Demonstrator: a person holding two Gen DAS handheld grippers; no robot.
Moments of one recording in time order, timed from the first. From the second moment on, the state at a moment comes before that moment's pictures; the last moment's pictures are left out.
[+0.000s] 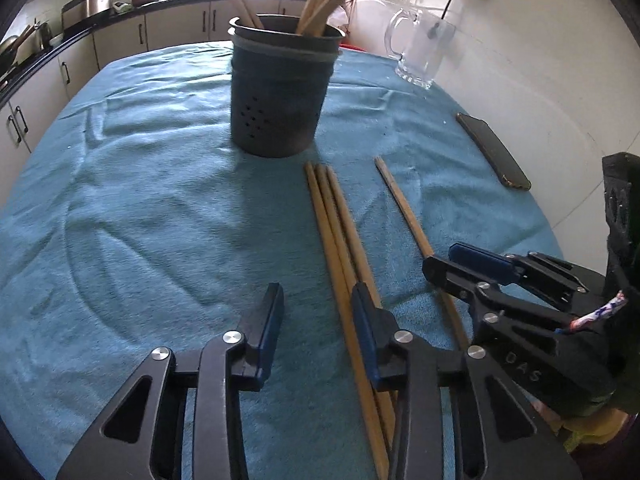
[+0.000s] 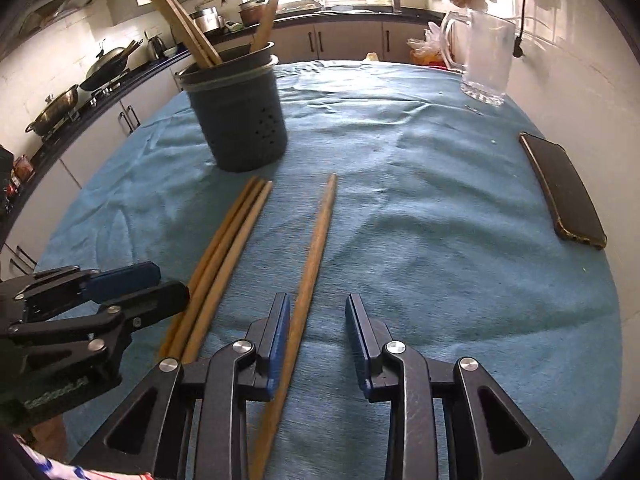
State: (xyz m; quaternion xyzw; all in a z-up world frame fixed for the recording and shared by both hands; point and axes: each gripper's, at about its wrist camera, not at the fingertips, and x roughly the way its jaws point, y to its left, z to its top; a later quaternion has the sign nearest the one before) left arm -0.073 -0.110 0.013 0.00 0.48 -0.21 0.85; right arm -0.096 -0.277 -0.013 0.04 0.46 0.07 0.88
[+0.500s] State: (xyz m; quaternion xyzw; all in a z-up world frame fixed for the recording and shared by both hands) left arm -0.067 -0.118 0.010 0.03 0.49 -0.20 0.85; right arm -0.096 -0.278 -0.014 0.03 0.46 0.05 0.89
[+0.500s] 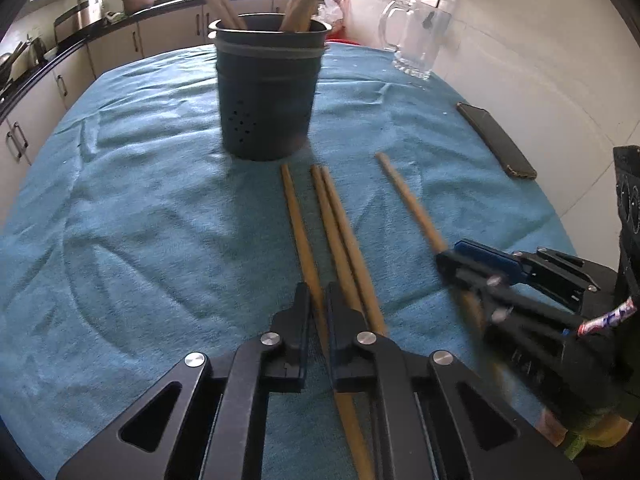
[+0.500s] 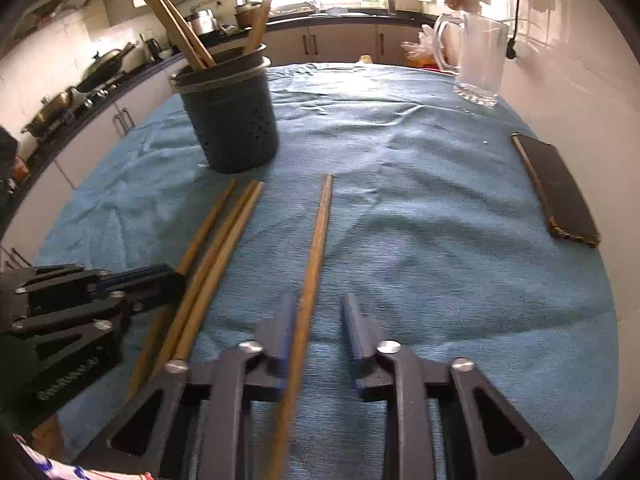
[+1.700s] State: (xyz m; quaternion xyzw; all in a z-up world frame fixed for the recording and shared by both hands) left arm -0.031 -0.078 0.008 0.01 0.52 -0.16 0.84; right arm -0.033 -0.307 -0.010 0.00 0.54 0.02 0.84
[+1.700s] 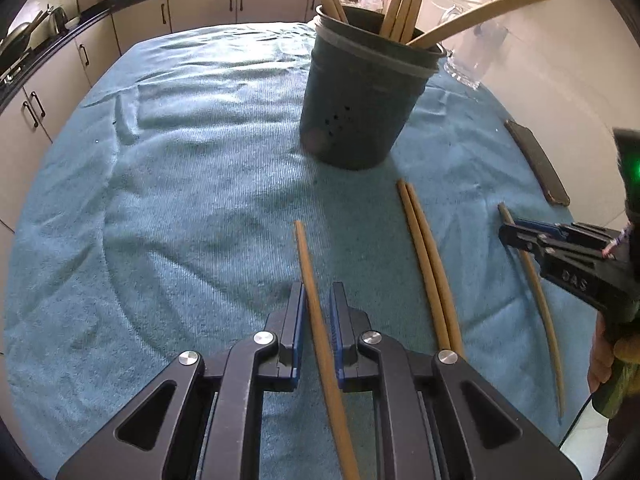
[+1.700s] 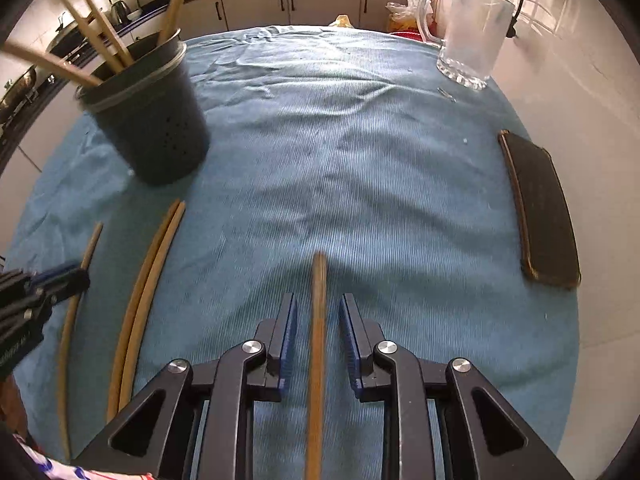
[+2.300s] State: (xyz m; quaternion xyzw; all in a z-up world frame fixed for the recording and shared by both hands) left arm -0.085 -0.039 0.086 -0.05 0.41 -0.17 0.90; right arm -0.095 -0.313 0.058 0.07 0.41 0.04 0.91
